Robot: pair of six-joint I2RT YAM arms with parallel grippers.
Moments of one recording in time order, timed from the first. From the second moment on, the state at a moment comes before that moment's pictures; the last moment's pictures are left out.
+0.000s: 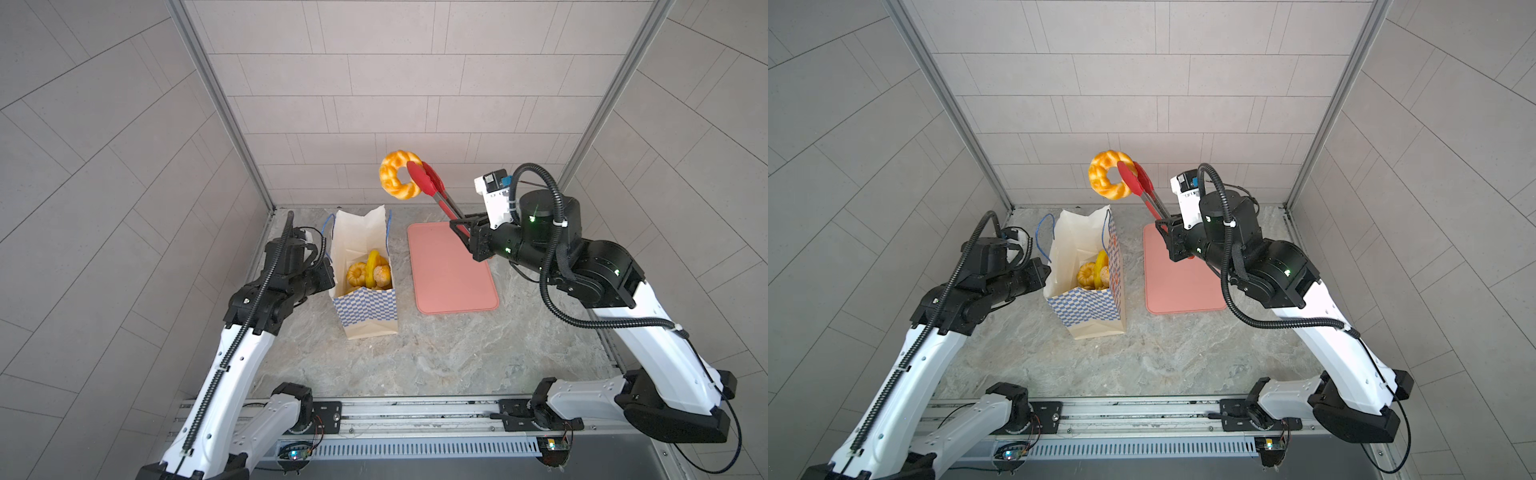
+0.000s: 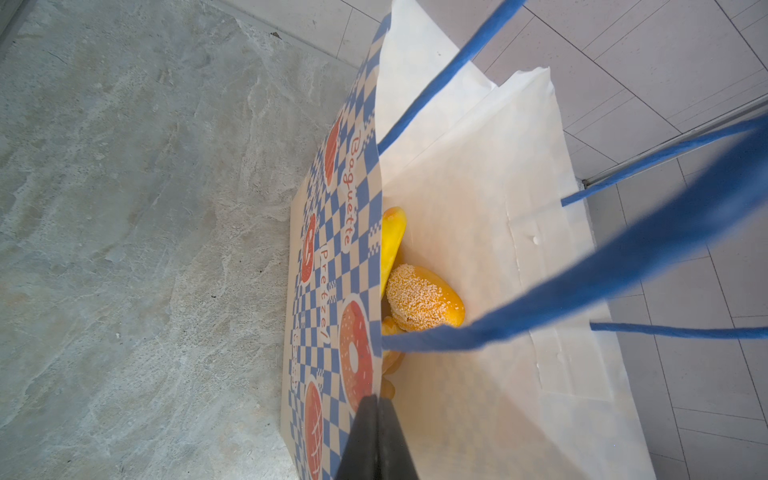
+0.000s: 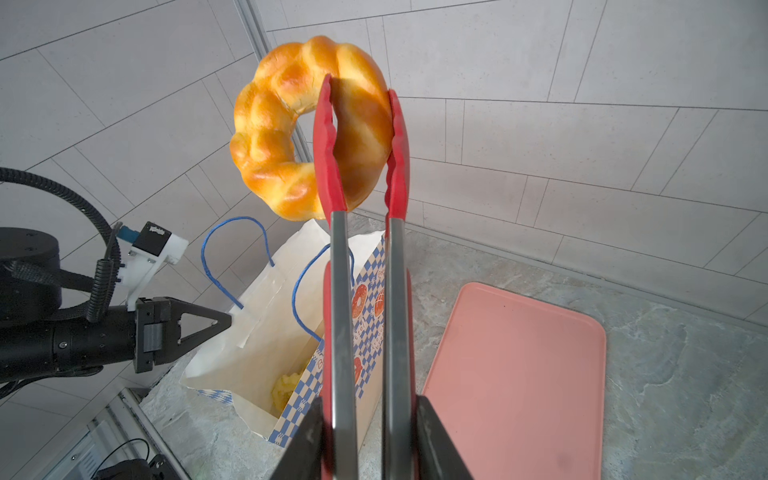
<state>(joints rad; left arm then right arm) -0.21 0.94 1.15 -0.90 0.13 -0.50 0.79 1.29 1.87 -0.93 0.17 0.27</state>
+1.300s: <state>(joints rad) -0.21 0.92 1.14 -0.91 0.13 -0.50 1.17 1.62 2.14 -1.21 0.64 0.05</state>
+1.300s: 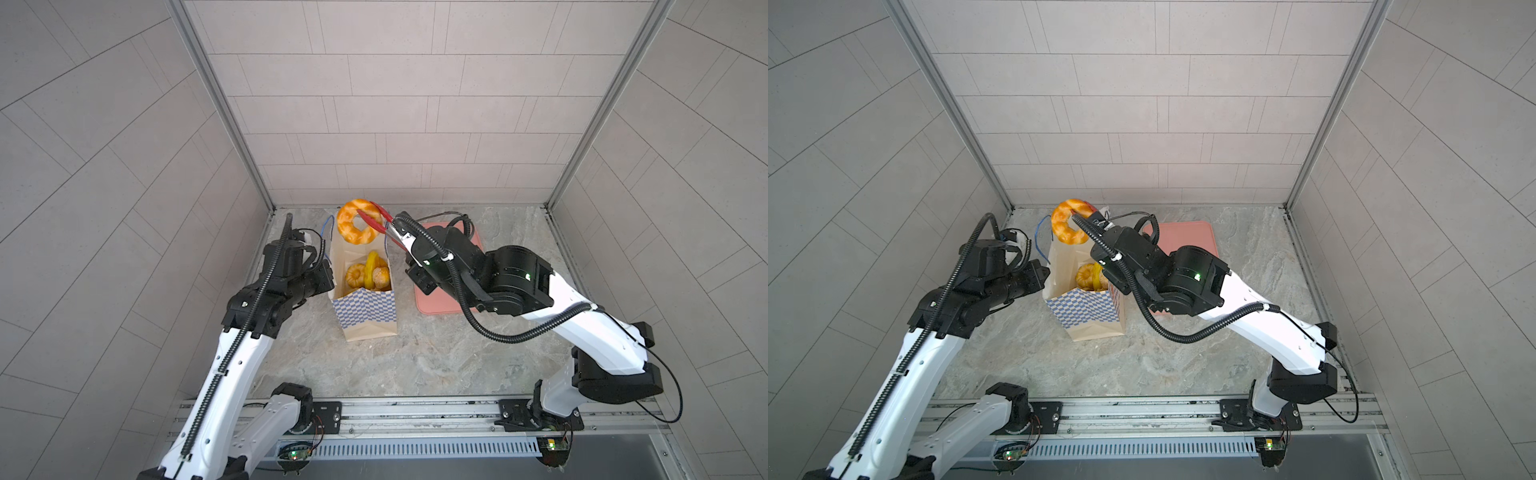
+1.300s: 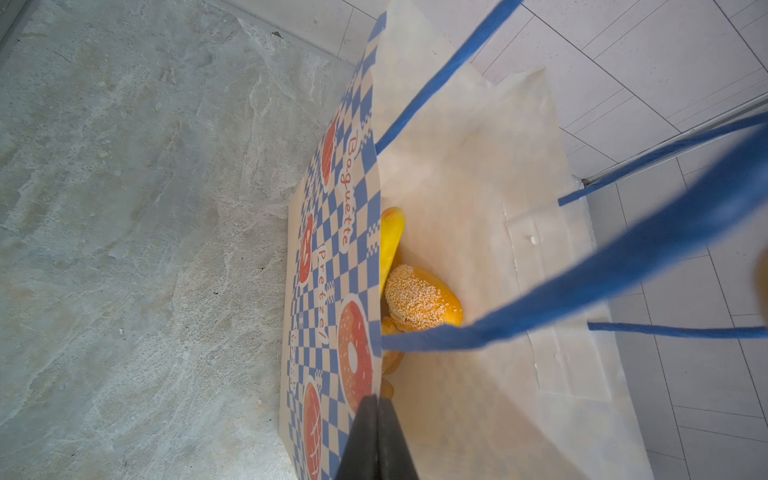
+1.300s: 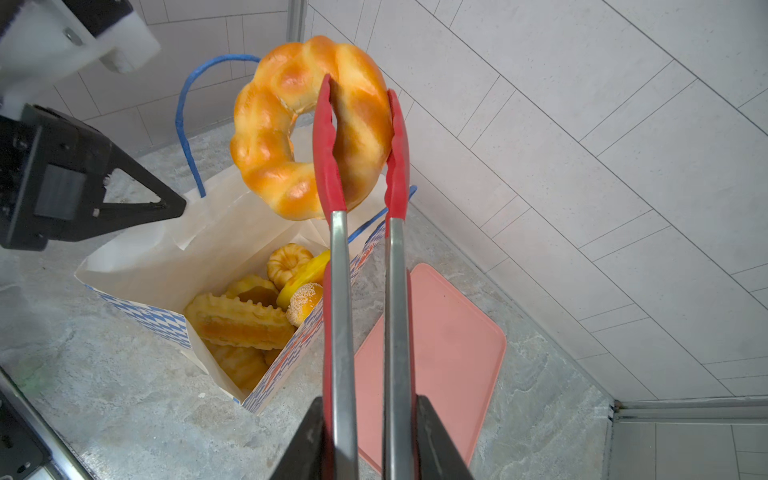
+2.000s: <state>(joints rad) -0.21 0.92 1.14 -0.91 0.13 -0.50 1.21 1.69 2.15 -1.27 0.71 0.01</state>
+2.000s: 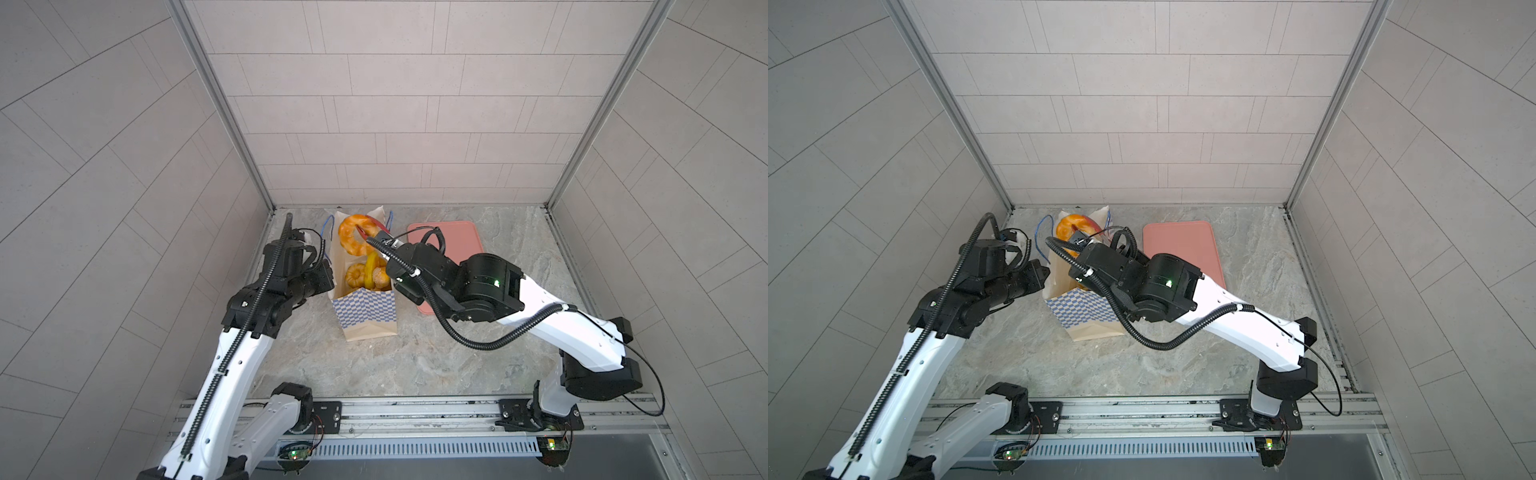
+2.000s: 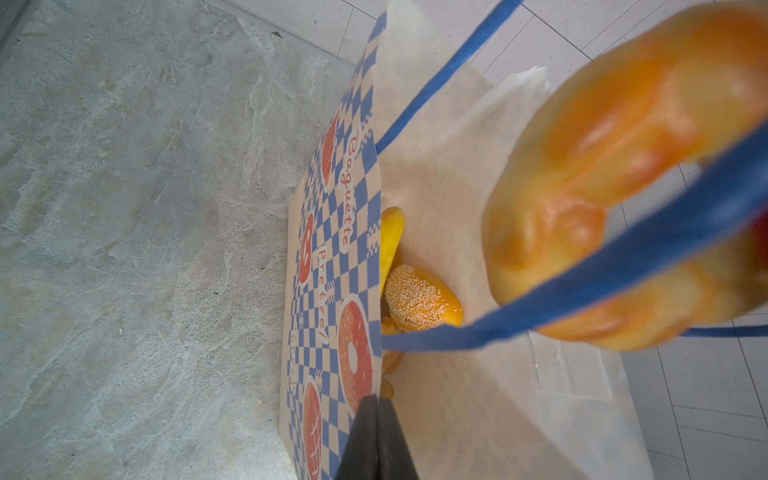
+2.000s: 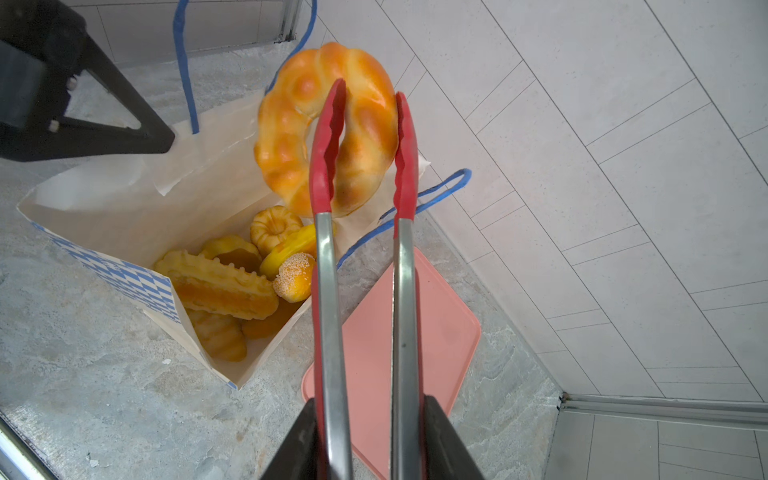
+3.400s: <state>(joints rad) -0.21 0.91 1.40 -0.98 0.09 -0.46 1.14 1.58 2.15 -1.15 0.66 -0.02</state>
